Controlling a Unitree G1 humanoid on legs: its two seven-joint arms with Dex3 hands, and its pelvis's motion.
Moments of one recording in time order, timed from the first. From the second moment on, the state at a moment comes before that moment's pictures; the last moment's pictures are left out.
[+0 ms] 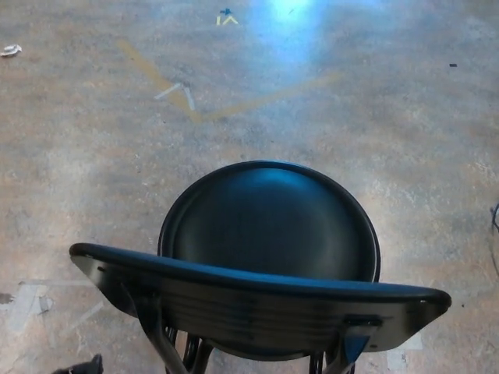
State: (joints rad) left_arm -0.27 0.20 0.48 1.26 -0.12 -0.13 -0.06; right_arm 0.00 -0.25 -0.20 1.06 -0.16 -0.32 -0.21
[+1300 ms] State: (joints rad) left_arm -0.32 0.19 0.56 1.31 -0.17 -0.19 -0.08; right_arm 0.39 -0.58 0.02 -0.32 -0.20 -0.35 0.13
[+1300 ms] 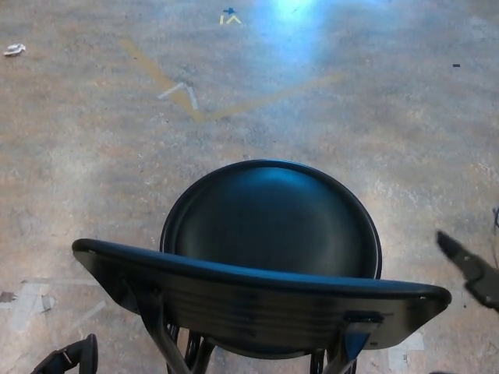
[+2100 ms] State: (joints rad) left_arm -0.33 0.20 0.55 1.32 -0.18 -0.21 -0.08; right_arm 0.20 -0.45 0.38 -0.33 -0.27 -0.18 0.31
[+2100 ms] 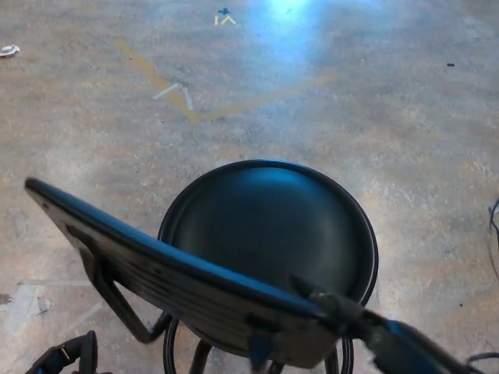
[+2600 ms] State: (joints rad) left_arm -0.33 0.21 0.53 1.33 -0.18 -0.21 -0.08; right_arm -0.07 -0.19 0.70 -0.23 -0.44 0.02 0.34
